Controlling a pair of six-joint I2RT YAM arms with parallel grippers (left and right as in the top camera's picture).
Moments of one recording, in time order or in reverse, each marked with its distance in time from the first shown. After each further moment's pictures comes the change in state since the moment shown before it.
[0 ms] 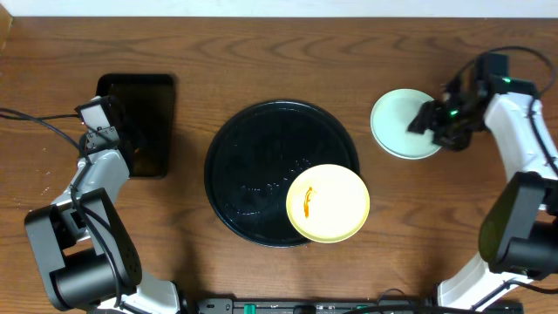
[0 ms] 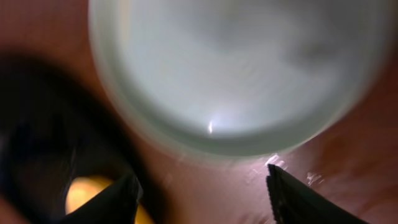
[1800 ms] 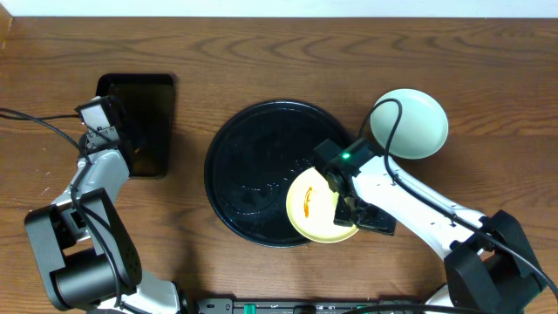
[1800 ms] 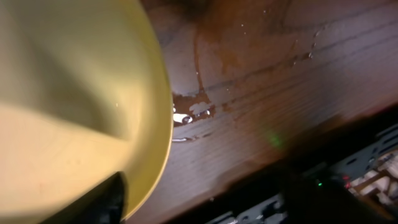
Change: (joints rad) left arm 0.000 0.000 0.000 -0.004 0.000 0.000; right arm 0.832 -0.182 -0.304 -0.312 0.456 0.789
